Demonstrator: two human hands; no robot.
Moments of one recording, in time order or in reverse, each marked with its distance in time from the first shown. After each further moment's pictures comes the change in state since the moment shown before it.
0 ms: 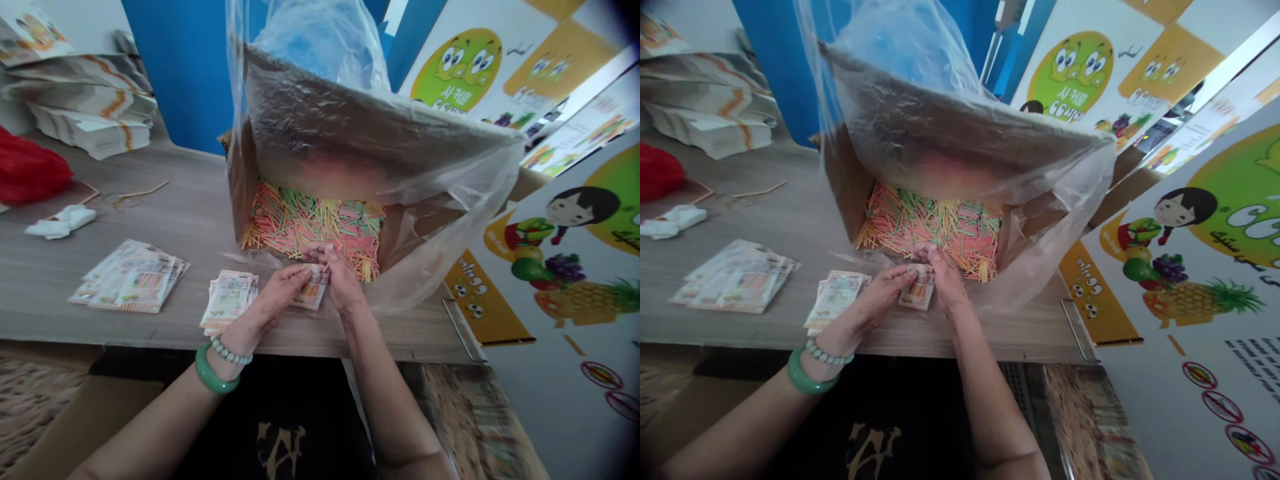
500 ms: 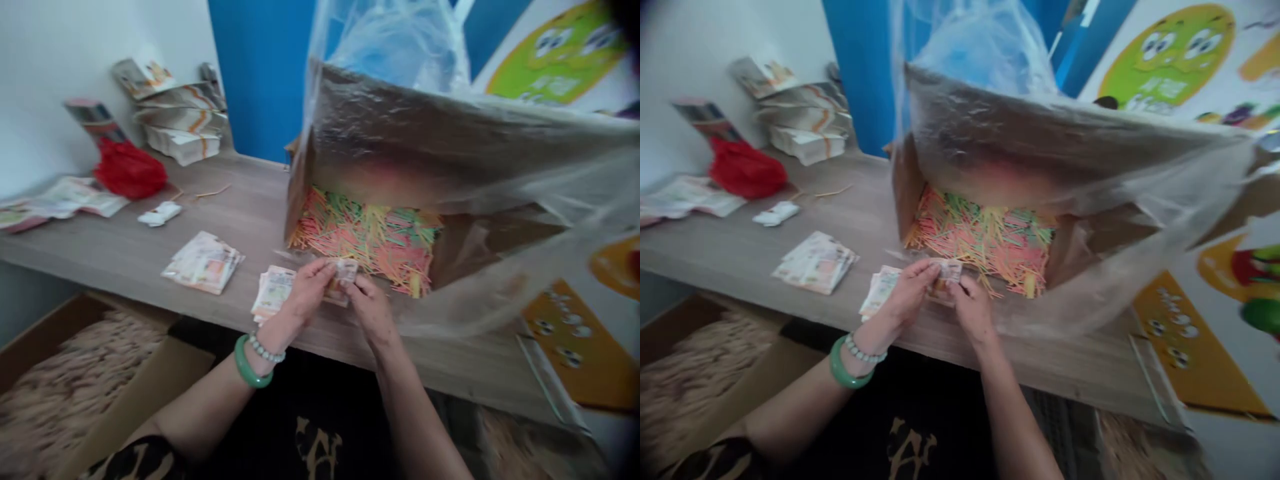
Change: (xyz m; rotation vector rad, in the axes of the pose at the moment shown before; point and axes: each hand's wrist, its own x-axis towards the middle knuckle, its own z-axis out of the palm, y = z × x) left_hand -0.016 0.013 -0.011 0.030 0.258 0.198; right_hand -0.033 0.010 0.016 -0.263 -0.017 0.054
